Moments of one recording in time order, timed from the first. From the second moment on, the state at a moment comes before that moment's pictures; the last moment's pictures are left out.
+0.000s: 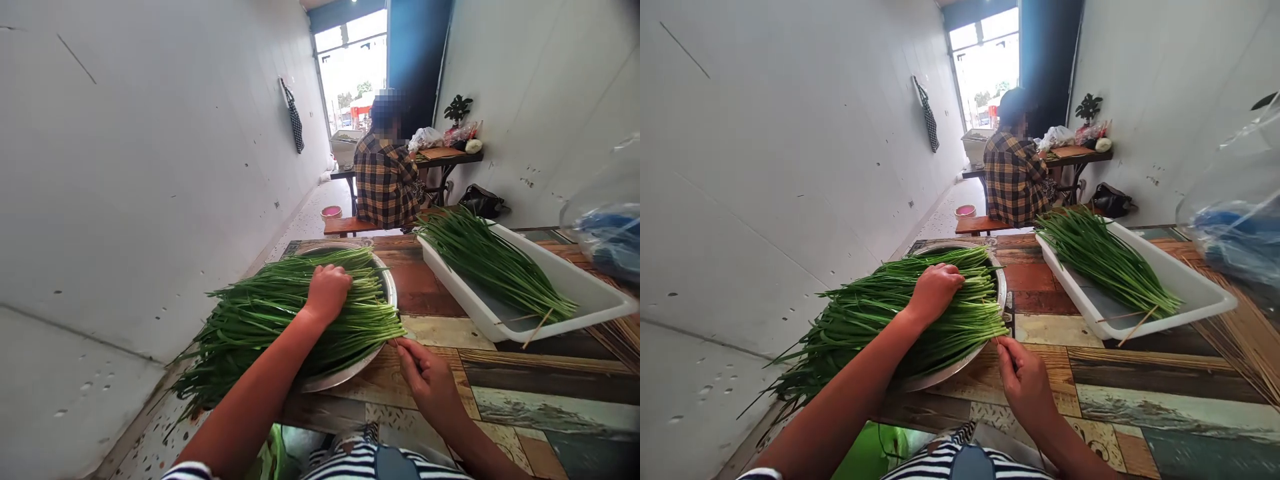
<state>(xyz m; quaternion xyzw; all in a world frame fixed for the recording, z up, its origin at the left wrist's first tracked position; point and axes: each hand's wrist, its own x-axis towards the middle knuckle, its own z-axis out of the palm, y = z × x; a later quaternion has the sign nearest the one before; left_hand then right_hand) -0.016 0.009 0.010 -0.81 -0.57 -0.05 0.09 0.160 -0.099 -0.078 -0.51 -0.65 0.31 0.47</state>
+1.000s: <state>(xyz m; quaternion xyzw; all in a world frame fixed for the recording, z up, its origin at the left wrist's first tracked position) -0.010 -0.009 -0.001 -0.76 -0.55 -0.25 -0.24 0.160 -0.102 -0.094 -0.54 -0.62 0.32 0.47</state>
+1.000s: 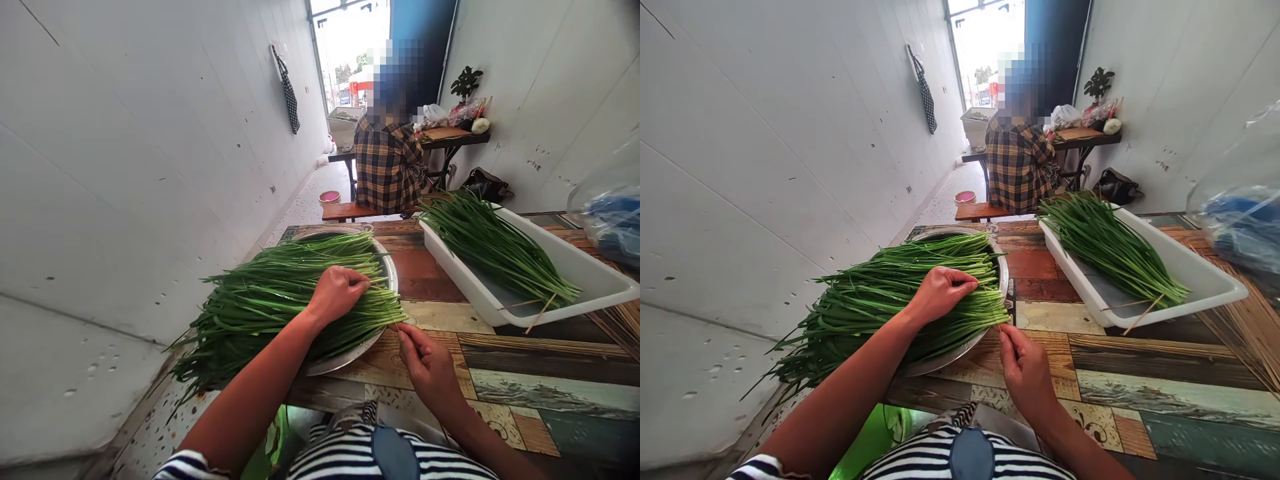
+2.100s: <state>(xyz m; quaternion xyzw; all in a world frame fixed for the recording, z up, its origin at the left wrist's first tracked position) -0.011 -0.012 -0.001 -0.75 -0.55 -0.26 -0.26 0.158 -0.104 -0.093 -0.56 -0.63 0.30 0.44</state>
